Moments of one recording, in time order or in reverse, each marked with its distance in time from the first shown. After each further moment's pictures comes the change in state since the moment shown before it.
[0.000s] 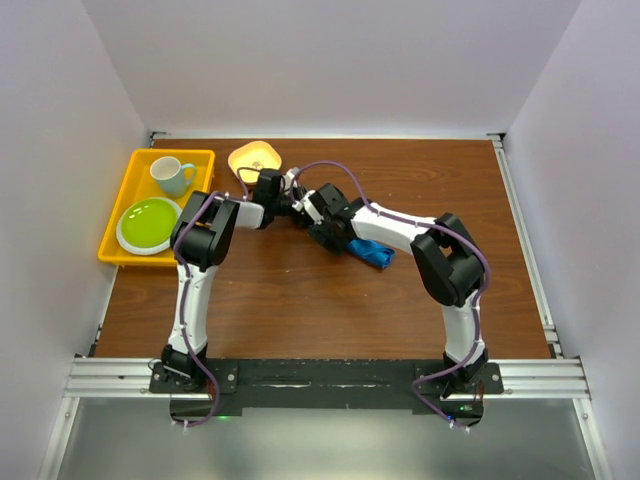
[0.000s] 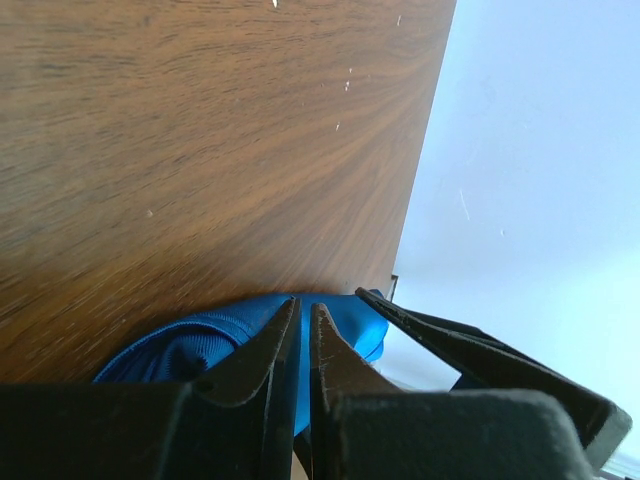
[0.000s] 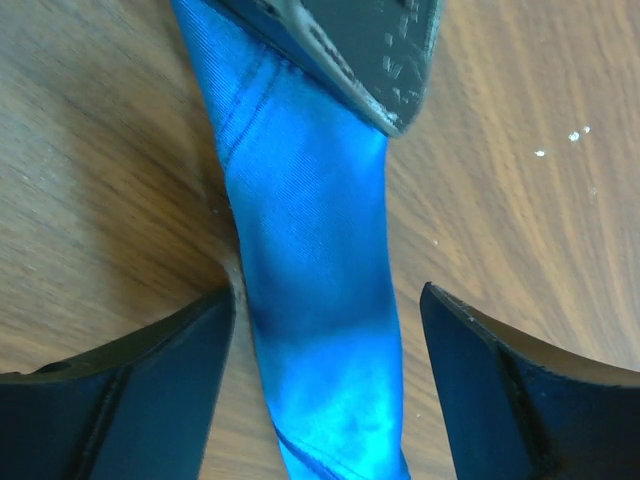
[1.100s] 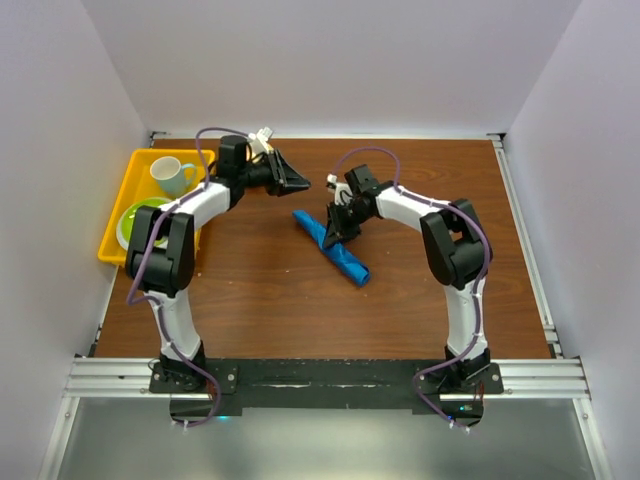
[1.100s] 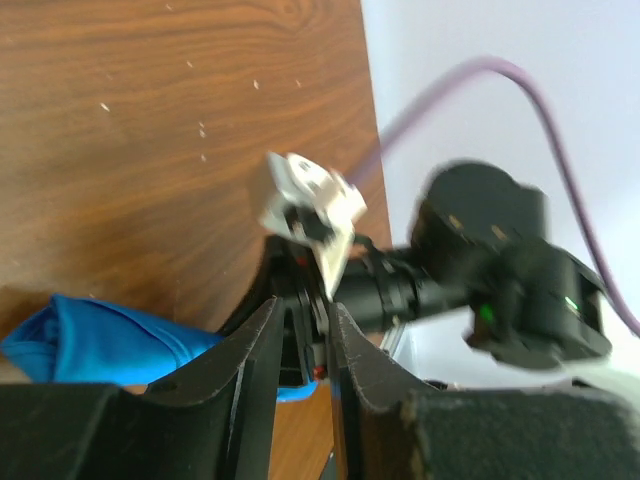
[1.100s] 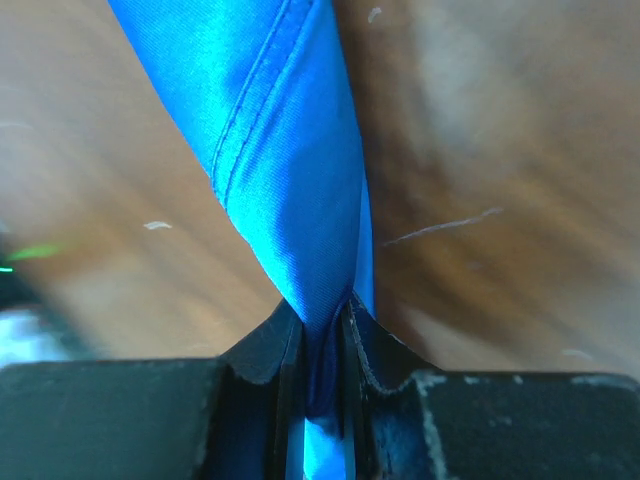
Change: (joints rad) left arm 0.119 -0.357 0.006 -0.250 0.004 0.237; right arm -0.217 0.088 0.087 -0.042 -0.770 0.503
